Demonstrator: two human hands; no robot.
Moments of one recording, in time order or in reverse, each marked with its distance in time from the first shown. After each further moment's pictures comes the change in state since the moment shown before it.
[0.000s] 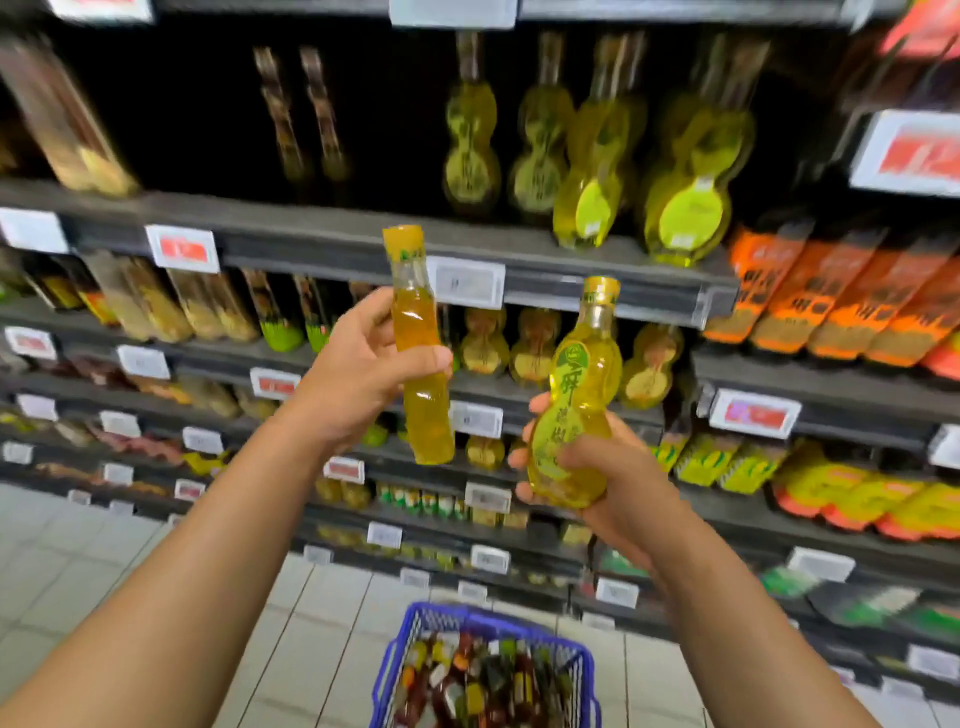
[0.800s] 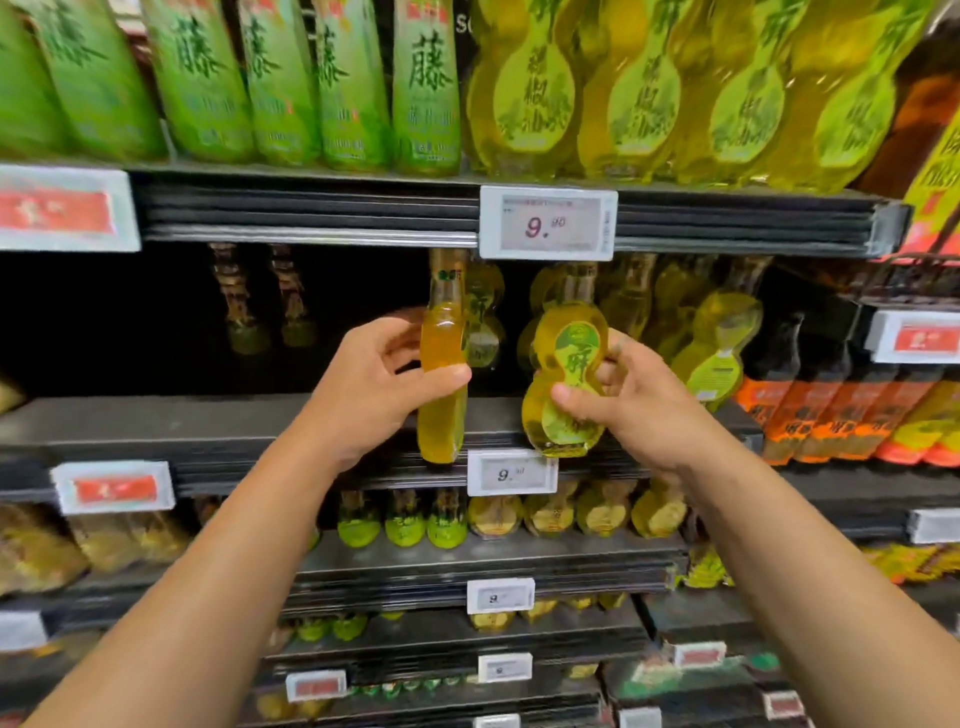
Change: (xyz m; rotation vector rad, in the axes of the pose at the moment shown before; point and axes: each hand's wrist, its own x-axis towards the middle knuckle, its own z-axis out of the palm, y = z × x) left_hand 0.183 0.027 -0.090 0.031 -0.234 0.256; right_hand 0.149 -0.131 0.059 -0.570 0.308 -0.384
